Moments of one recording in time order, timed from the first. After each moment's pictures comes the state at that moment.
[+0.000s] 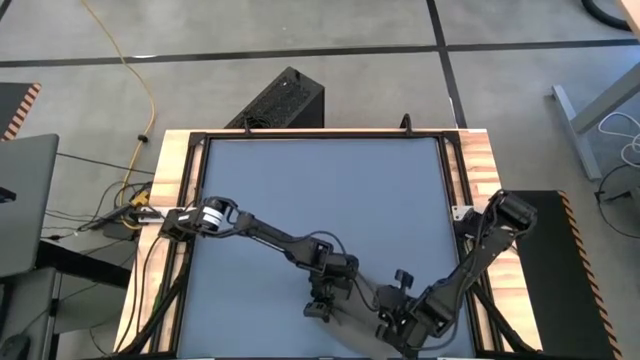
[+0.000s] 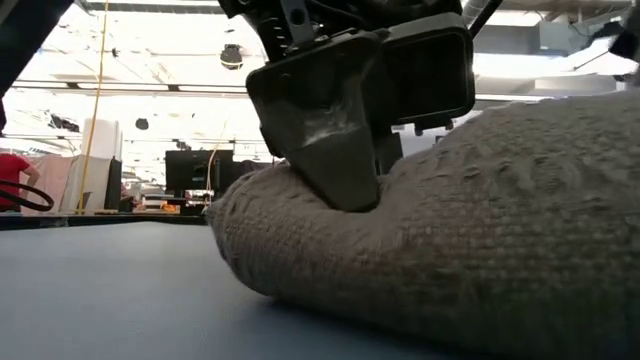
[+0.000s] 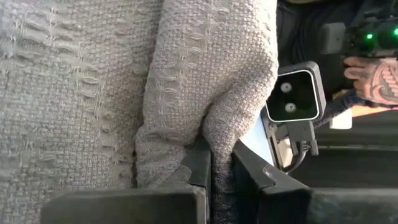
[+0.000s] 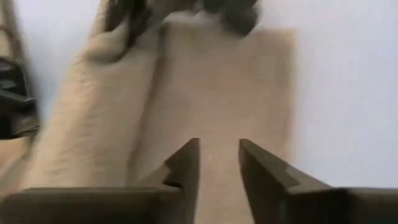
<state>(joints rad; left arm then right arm) -0.23 2.29 1.60 -0.35 0.78 -0.26 0.90 1.78 1.24 -0.70 0.60 1.18</state>
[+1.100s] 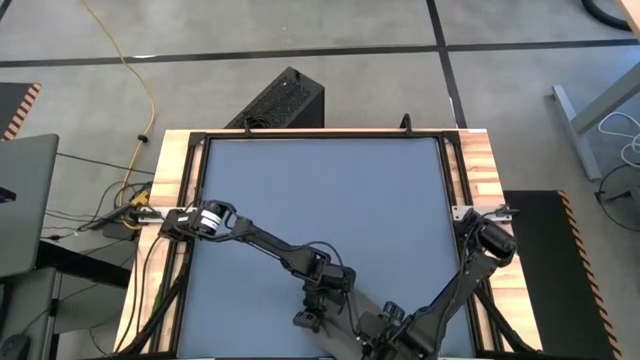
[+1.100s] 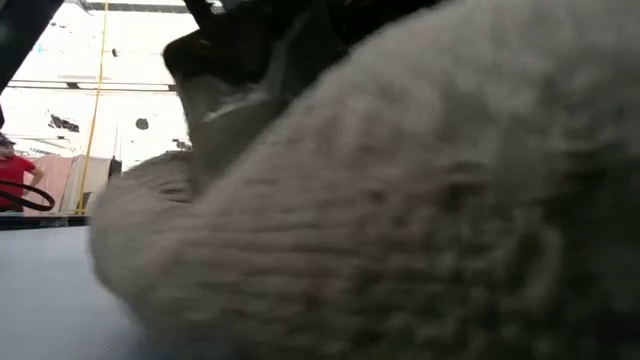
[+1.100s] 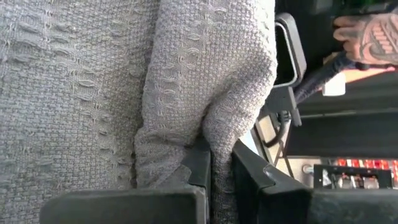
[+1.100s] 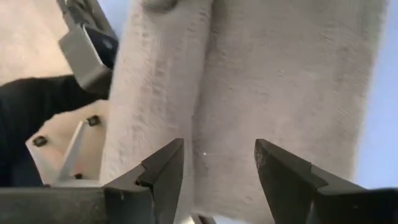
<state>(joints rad) -0.26 2.29 1.60 -0.35 0.81 -0.21 0.91 2.05 1.70 -0.85 0.26 1.36</state>
